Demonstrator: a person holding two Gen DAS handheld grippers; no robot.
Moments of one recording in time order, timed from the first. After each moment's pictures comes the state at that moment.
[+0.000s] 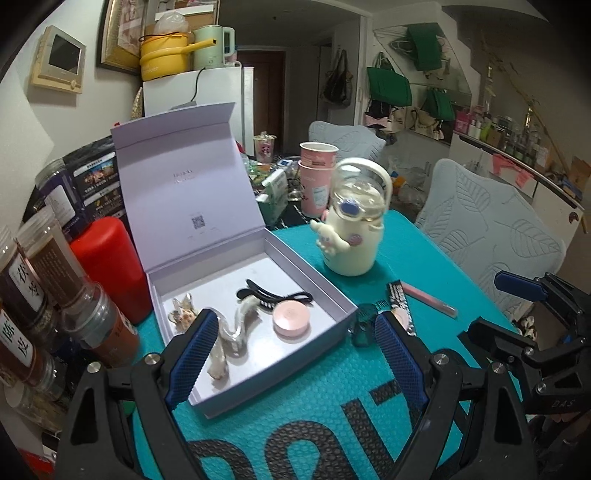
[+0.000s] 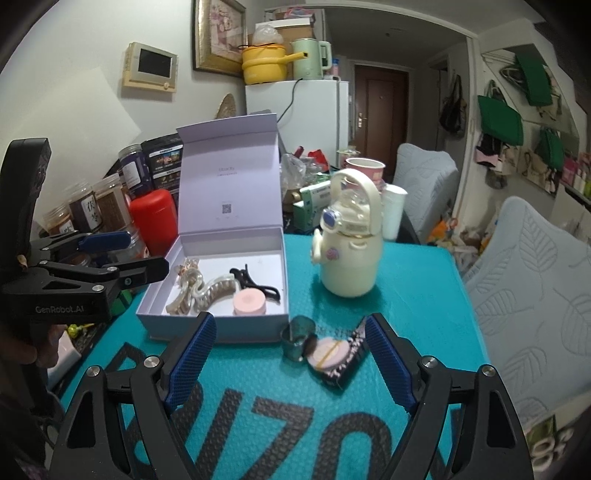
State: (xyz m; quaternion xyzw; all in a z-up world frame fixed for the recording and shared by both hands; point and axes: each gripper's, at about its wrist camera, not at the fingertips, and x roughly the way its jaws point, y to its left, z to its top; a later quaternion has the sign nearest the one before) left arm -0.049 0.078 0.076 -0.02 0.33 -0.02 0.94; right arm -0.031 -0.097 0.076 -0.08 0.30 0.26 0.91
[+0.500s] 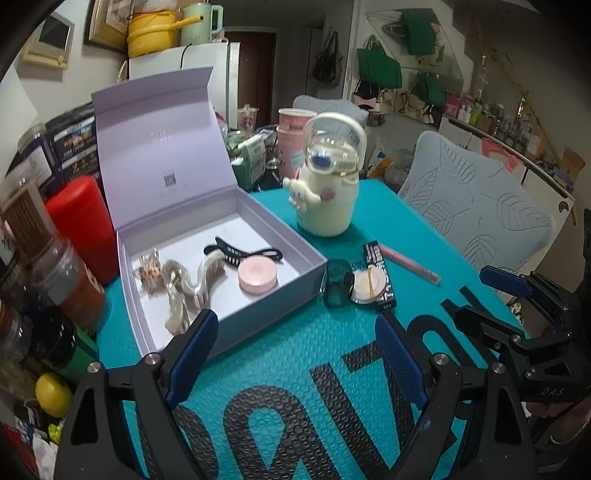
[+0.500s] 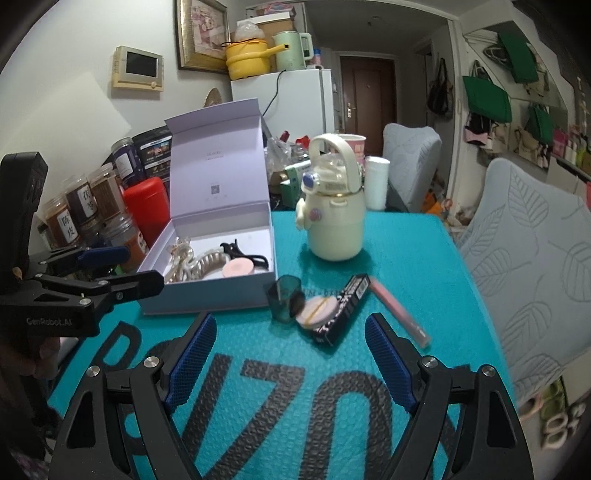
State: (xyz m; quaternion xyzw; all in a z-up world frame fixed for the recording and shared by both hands) left arm -0.062 0.053 0.037 -0.04 0.37 -0.04 0.93; right arm -0.046 -0.128 0.041 -0.05 0.32 0.25 0.91
